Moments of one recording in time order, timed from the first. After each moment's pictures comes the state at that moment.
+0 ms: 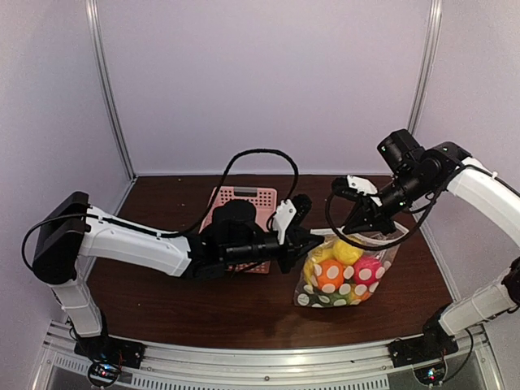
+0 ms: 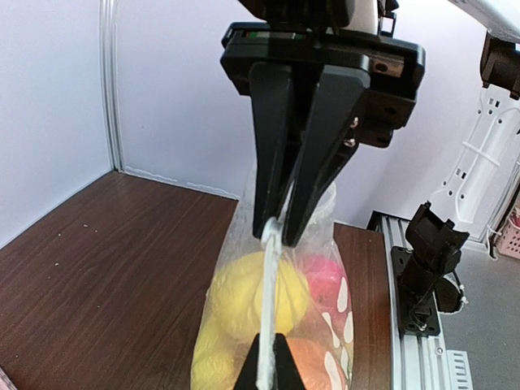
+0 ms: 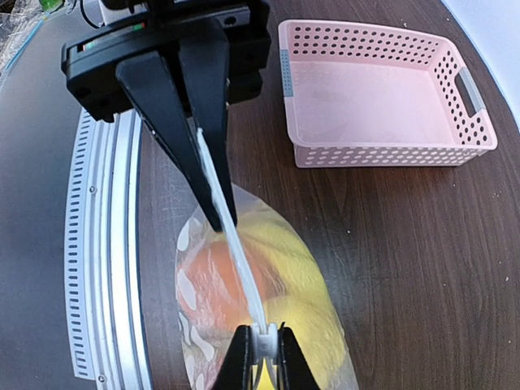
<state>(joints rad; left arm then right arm) -1.16 1.79 1.09 0.60 0.18 -0.08 0.52 1.32 1.37 -1.12 -0.56 -0.79</state>
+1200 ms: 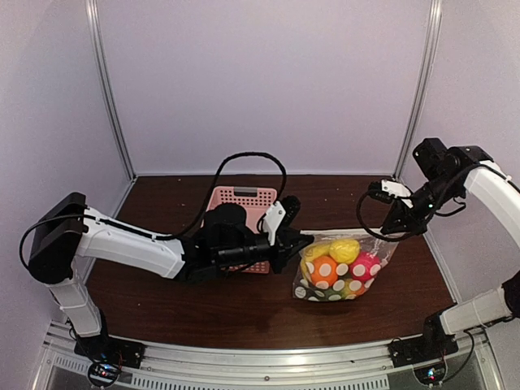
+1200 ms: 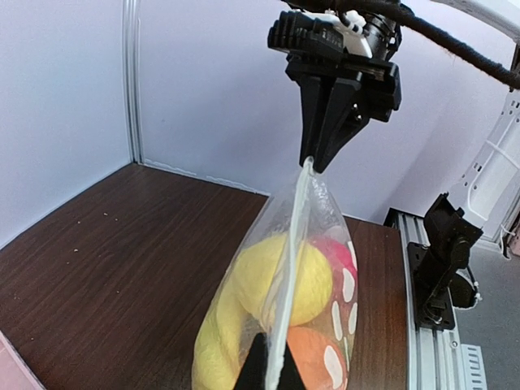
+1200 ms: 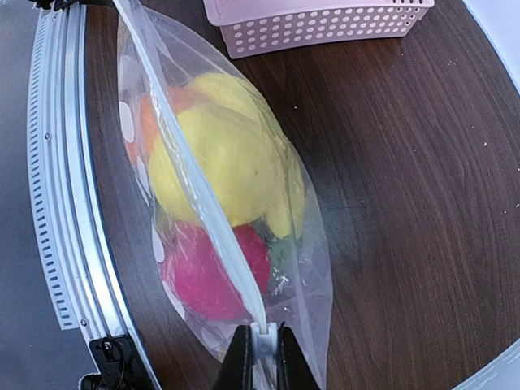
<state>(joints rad) -1.14 1.76 1.00 0.66 0.14 -0.08 0.20 1.26 1.32 -1.31 -0.47 -0.97</state>
